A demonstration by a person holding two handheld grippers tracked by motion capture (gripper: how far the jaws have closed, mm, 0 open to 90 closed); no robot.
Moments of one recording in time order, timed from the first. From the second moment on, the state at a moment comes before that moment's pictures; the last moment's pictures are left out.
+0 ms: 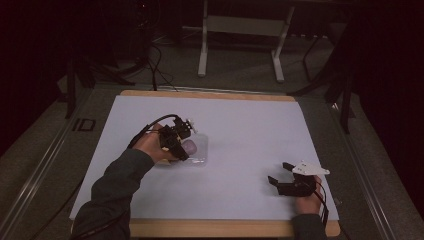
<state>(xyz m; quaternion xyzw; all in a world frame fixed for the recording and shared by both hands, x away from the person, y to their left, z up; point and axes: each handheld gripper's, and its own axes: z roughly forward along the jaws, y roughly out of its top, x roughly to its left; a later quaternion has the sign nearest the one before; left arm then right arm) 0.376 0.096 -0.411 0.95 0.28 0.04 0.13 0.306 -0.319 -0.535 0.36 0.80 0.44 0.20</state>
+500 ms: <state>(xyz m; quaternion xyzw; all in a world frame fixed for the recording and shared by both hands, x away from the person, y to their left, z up) 0.394 0.106 -0.402 0.94 0.31 0.04 0.14 0.306 -0.319 -0.535 0.36 0.80 0.44 0.20</state>
